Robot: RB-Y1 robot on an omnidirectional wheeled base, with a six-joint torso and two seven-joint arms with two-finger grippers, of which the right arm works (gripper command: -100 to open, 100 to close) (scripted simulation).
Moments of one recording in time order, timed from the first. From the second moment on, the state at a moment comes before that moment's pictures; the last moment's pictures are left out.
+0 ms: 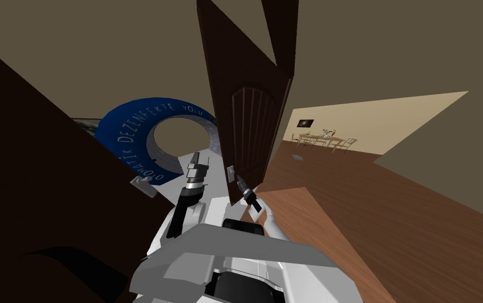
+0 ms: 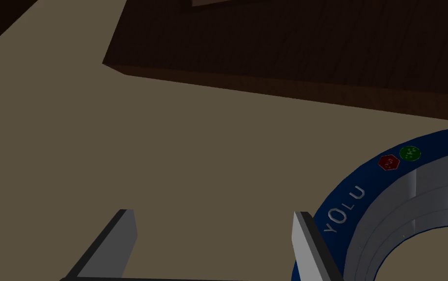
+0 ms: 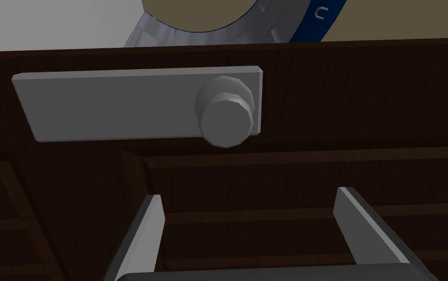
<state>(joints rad) -0.16 -0.07 0.63 -1.17 0.16 -0.33 -0.29</state>
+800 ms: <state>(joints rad) -0.17 -0.05 0.61 -1.15 0.16 -0.34 -0.27</state>
